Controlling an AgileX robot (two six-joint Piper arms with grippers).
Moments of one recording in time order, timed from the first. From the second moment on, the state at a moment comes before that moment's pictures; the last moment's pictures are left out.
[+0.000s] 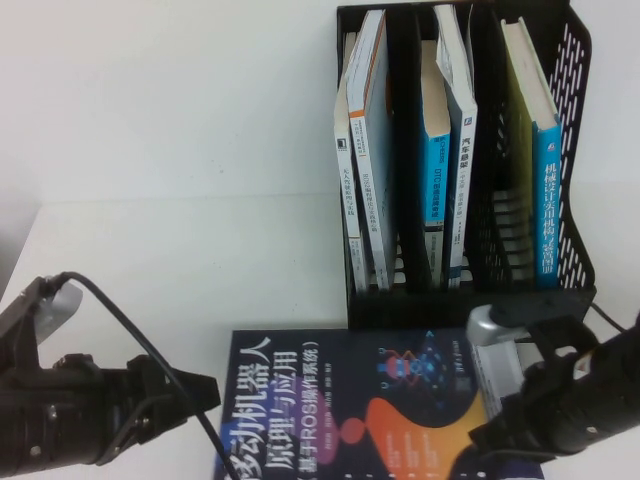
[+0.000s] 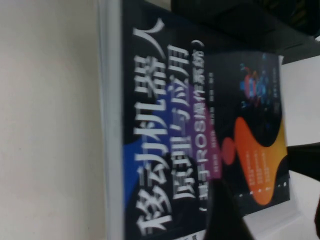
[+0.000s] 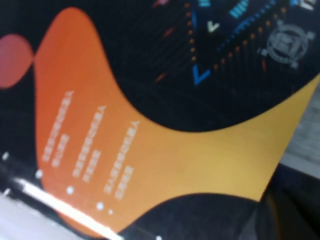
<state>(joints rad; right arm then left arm) 0.51 1.56 -0.75 0.42 0.53 -0.18 -0.09 1.07 -0.53 -1.15 0.74 0.49</state>
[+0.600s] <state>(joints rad) 0.55 1.63 -0.86 0.41 0.55 -0.16 0.29 1.09 -0.53 -1.19 1.03 0.64</state>
